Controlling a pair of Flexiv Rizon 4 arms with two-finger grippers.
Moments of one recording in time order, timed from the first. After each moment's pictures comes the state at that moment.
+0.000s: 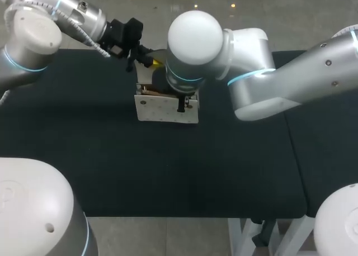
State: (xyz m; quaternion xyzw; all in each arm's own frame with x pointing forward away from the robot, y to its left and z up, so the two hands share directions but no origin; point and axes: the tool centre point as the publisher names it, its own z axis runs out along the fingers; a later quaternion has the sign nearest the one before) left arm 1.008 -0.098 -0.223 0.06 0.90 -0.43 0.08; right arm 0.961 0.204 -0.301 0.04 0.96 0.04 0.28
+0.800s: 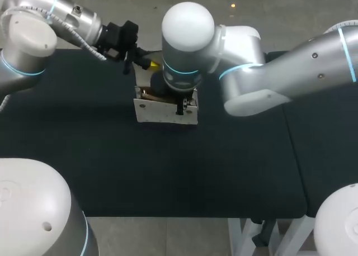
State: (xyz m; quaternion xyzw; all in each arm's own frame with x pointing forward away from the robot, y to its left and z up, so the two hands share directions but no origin) left arm 1.002 -0.093 -0.226 0.07 0.89 -0.45 0.07; right arm 0.960 0.208 -0.331 0.04 0.97 0.02 0.23
